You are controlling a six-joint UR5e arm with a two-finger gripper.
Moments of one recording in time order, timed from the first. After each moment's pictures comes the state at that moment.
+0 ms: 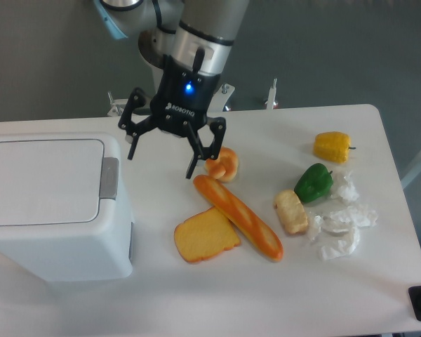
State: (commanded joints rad) arm 2.43 -1.67 -1.55 -1.12 1.00 0.42
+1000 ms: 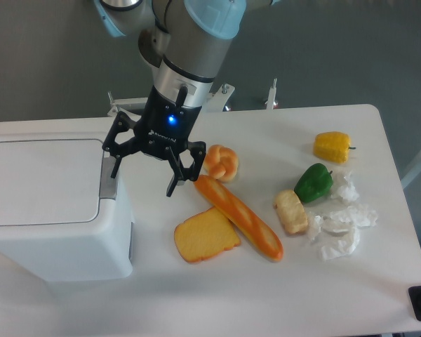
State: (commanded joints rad) arm 2.40 -1.70 -1.57 -1.12 1.00 0.42
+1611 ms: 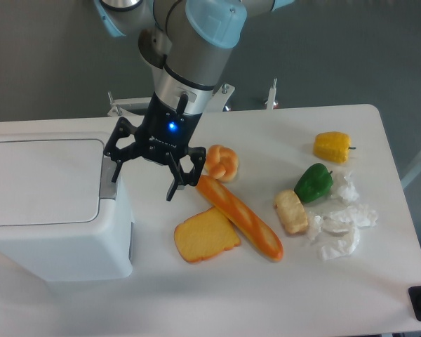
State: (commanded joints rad) arm 2.39 -1.72 -1.57 -1.12 1.00 0.42
